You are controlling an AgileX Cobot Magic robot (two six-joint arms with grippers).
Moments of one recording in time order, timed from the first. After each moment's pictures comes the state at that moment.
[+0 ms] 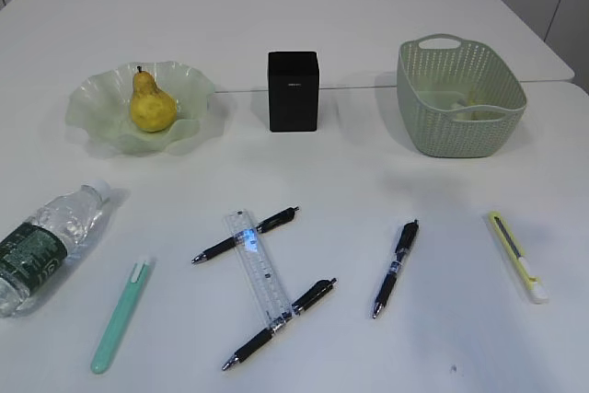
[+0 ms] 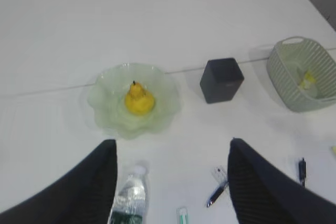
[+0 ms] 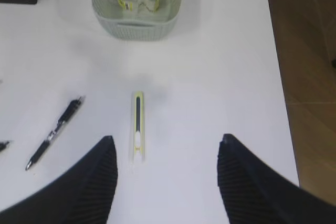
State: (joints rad) left arm -0.12 1.24 -1.85 -0.14 1.27 -0.05; right arm 0.03 1.10 -1.36 -0.10 1.26 0.02
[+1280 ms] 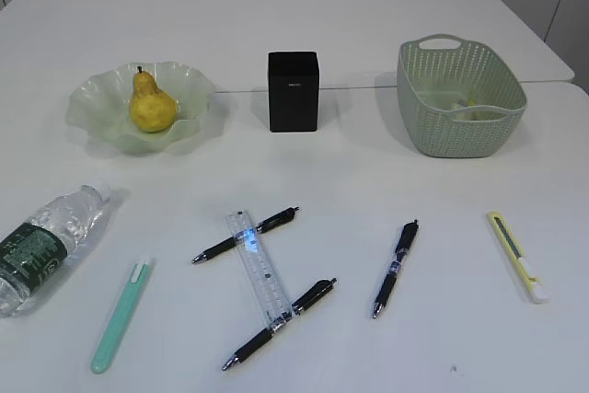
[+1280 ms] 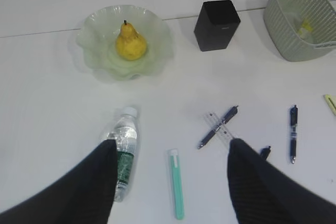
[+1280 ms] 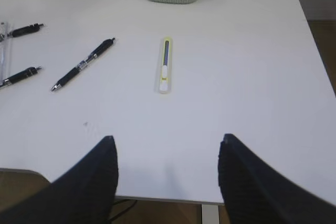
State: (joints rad) left arm -0.12 1.00 -1.52 -0.16 1.27 -0.05; right arm 0.08 0.05 -0.59 -0.03 1.25 -0.01
